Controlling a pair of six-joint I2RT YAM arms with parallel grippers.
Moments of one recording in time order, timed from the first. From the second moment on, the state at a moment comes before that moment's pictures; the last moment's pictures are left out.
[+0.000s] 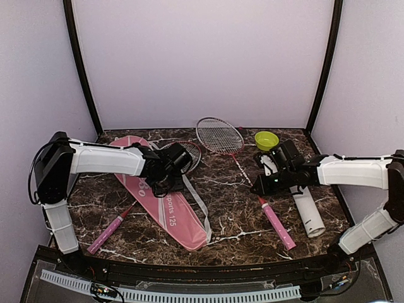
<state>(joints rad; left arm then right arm) -0.85 1.86 1.28 -0.60 -0.35 -0.98 0.64 1.41 0.81 -0.31 -0.19 0.37</state>
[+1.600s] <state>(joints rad) -0.85 1.53 0.99 -0.40 -0.30 -0.39 0.80 1.18 0.87 -0.58 -0.18 0.39</state>
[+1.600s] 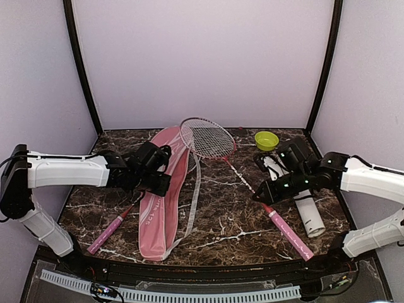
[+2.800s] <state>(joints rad) -0.76 1.50 1.01 -0.24 0.09 -0.33 1.06 1.21 0.80 -0.63 -0.11 0.52</state>
